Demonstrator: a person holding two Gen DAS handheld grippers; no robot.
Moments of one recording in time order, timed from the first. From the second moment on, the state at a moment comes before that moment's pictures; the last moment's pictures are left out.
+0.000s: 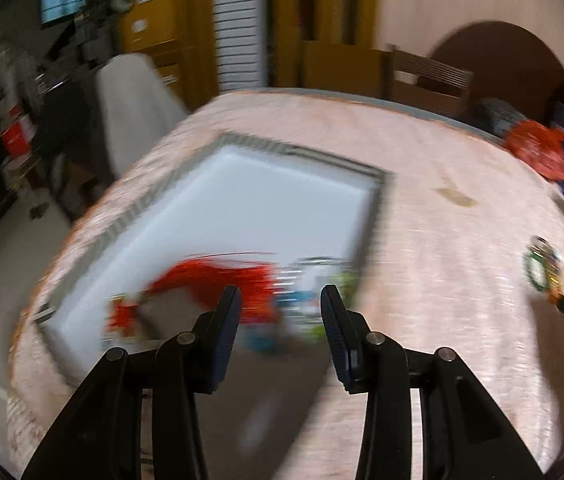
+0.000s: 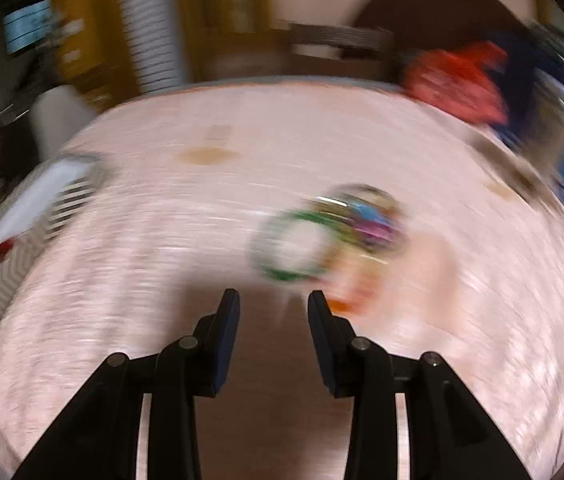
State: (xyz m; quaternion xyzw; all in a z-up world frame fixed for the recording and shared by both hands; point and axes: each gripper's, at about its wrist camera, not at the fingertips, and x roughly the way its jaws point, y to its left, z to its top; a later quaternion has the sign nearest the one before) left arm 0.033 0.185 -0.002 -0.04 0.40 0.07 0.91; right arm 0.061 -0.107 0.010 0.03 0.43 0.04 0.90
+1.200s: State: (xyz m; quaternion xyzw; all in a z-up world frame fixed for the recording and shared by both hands) left arm 0.100 -0.015 -0.048 0.06 0.46 -0.14 0.87; right arm 0.052 -0.197 -0.012 0.08 0.44 -0.08 0.89
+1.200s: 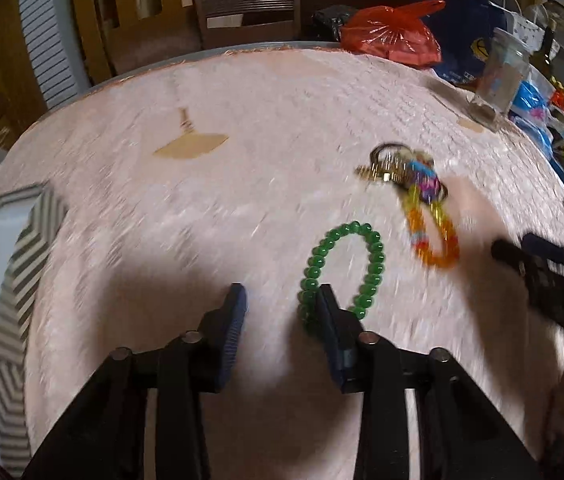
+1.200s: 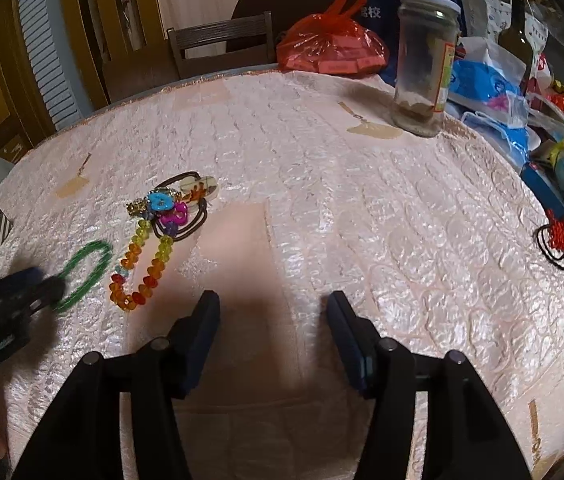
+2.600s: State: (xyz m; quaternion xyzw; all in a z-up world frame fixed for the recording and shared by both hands) left arm 0.051 0.034 -0.056 0.03 0.42 -0.11 0.90; right arm 0.042 -0.202 -0.006 0.15 0.46 -0.04 0.88
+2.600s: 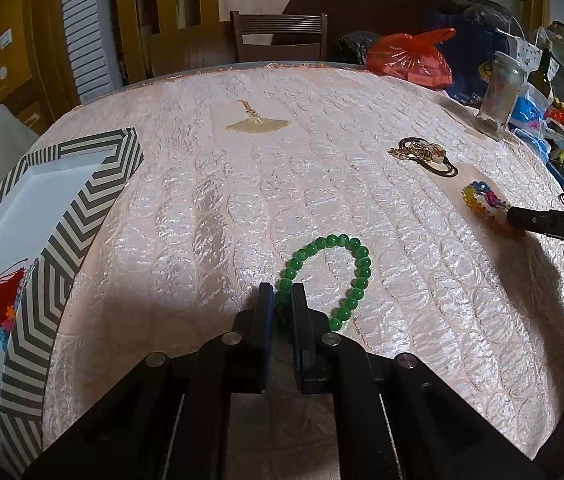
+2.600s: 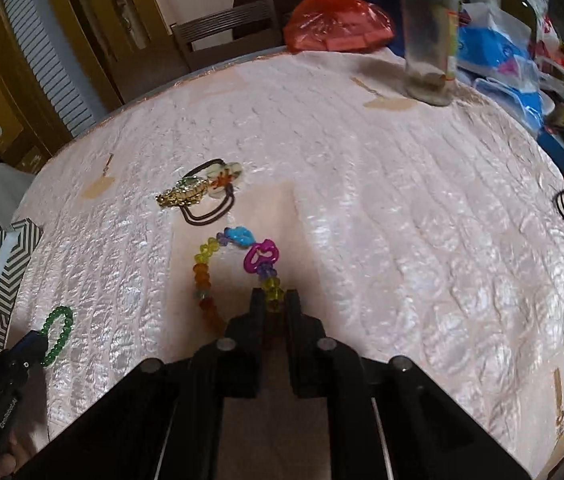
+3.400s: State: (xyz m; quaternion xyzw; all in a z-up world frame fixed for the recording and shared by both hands) left arm 0.043 0.040 -0.038 0.00 0.41 -0.14 0.90; right arm 0.039 -0.184 -0.001 0.12 0.43 -0.01 0.89
